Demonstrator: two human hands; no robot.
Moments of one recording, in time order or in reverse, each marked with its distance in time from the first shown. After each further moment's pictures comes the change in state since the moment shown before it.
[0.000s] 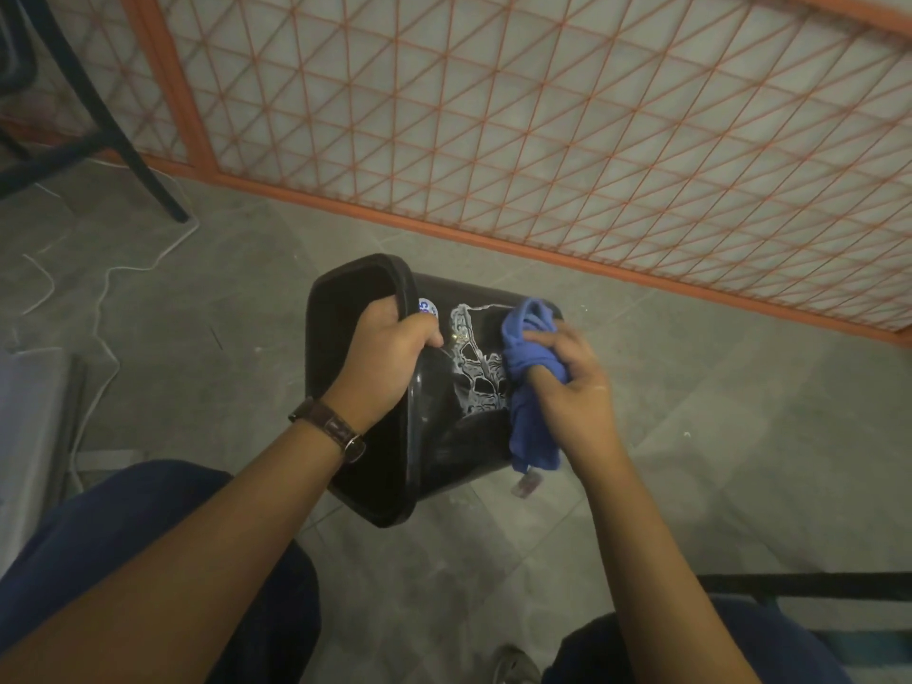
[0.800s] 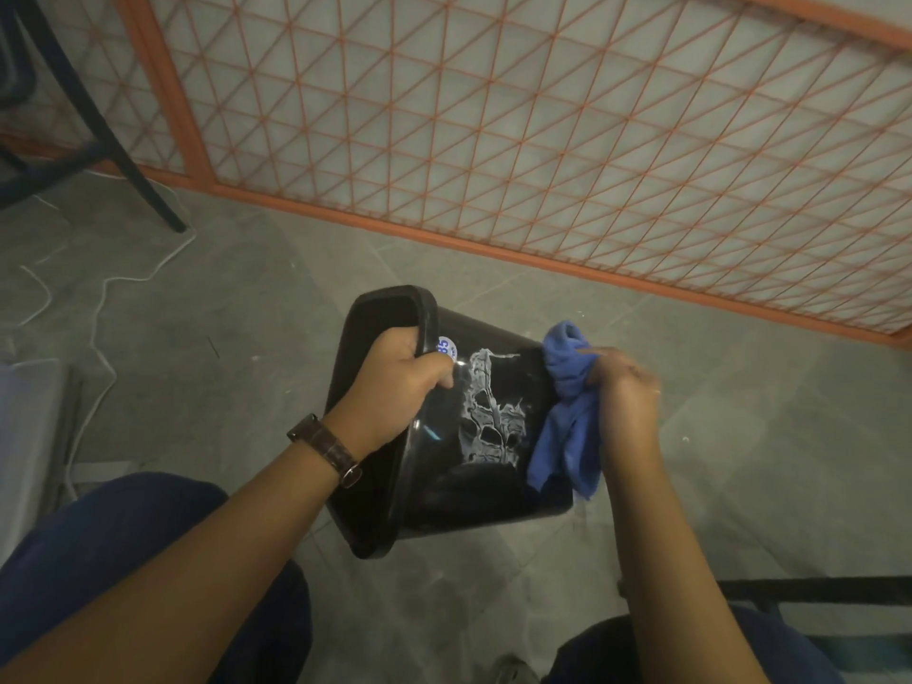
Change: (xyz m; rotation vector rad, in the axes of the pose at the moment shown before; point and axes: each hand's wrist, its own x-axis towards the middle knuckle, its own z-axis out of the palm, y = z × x) left_hand -0.017 -0.001 0.004 0.132 -0.164 0.054; right_hand 0.005 -0.008 -0.033 0.205 0.228 0.301
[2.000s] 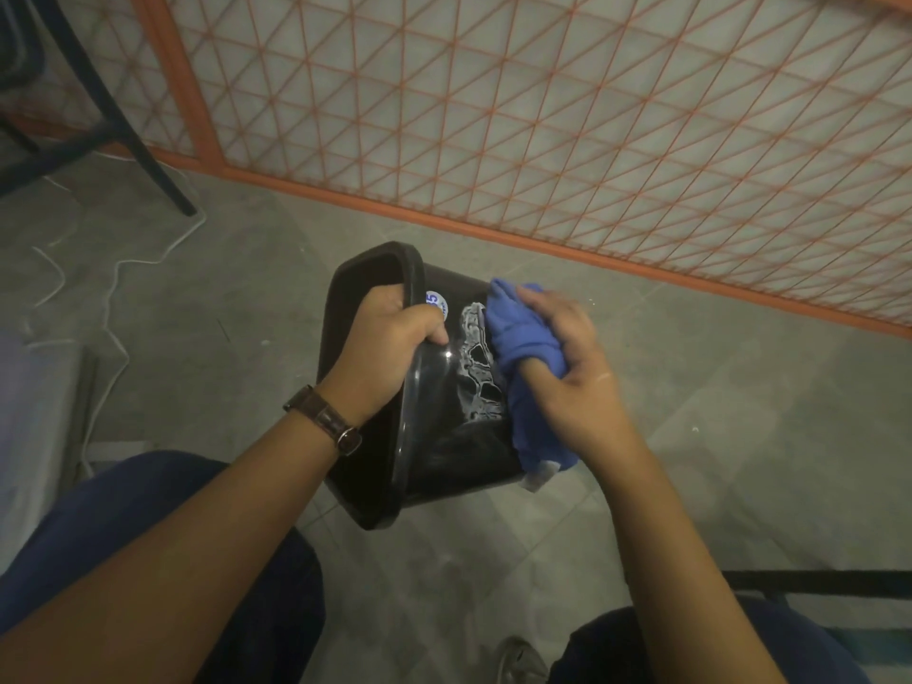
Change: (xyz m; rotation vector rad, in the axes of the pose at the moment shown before) left_hand 0.006 0.013 -0.011 -0.185 0.106 0.015; right_hand -0.021 -0.006 0.030 -0.309 -0.396 -0.487
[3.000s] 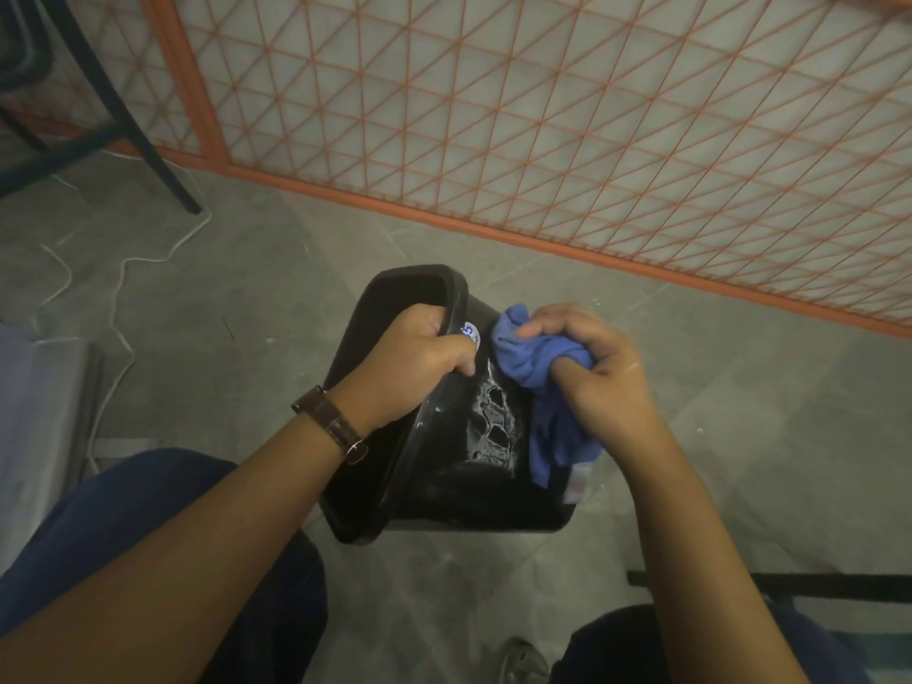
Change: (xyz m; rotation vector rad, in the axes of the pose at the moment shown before) left_hand -0.002 -0.010 0.001 0.217 -0.213 -0.085; right_hand 0.002 -0.004 -0.011 0.168 -0.010 0.025
